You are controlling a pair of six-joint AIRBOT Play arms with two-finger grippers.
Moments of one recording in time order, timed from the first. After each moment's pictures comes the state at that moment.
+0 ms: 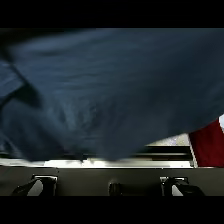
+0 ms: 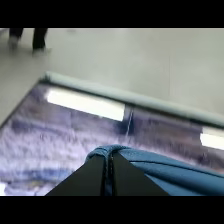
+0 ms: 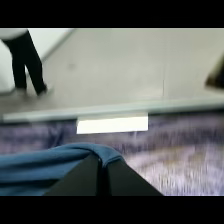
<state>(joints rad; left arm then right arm) 0.39 -0.90 1.97 1.33 -1.37 -1.62 -0.10 -0.97 2.09 1.91 -1.30 -1.43</state>
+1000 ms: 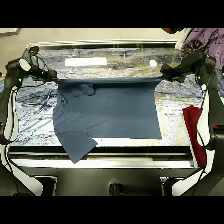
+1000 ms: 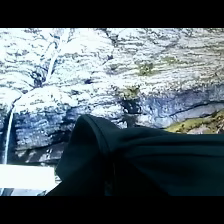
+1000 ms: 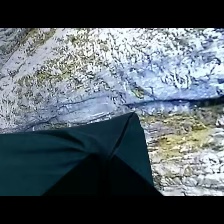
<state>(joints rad) 0.08 -1.96 2.00 1.42 -1.06 -1.50 -0.10 -1.86 1.95 1.90 -1.15 -1.43</state>
